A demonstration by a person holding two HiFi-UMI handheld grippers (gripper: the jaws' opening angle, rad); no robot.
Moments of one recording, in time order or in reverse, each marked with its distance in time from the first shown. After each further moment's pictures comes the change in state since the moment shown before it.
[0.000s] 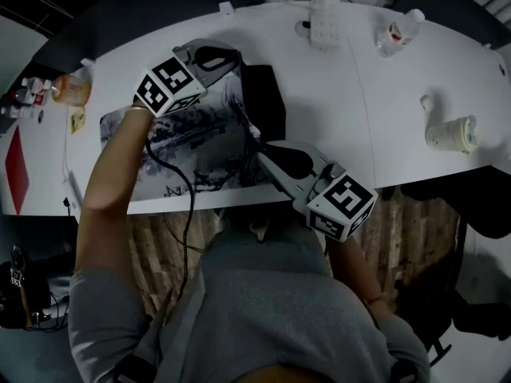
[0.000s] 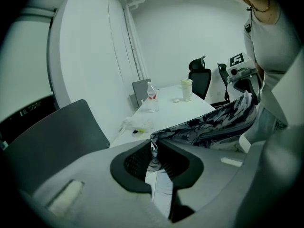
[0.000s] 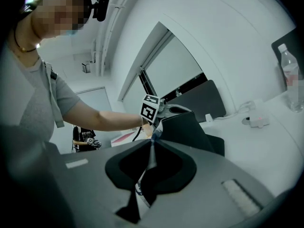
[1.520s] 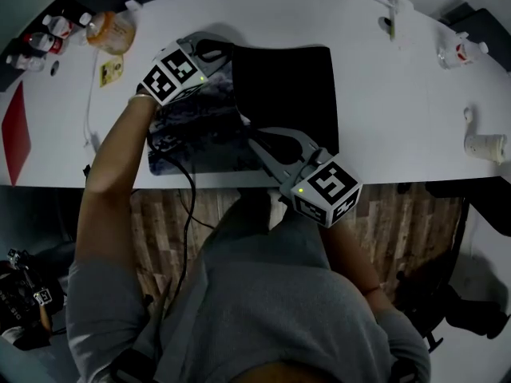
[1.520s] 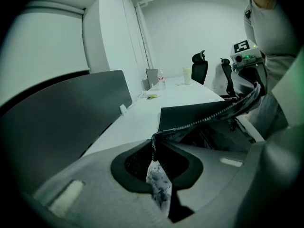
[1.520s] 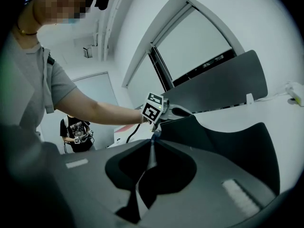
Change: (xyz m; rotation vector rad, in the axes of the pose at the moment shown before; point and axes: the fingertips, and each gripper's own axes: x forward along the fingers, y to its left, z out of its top) left arm -0.162 0.019 -0.203 -0.072 0.094 0.078; right arm 0.194 0.118 -0.076 -0.051 0.139 0.038
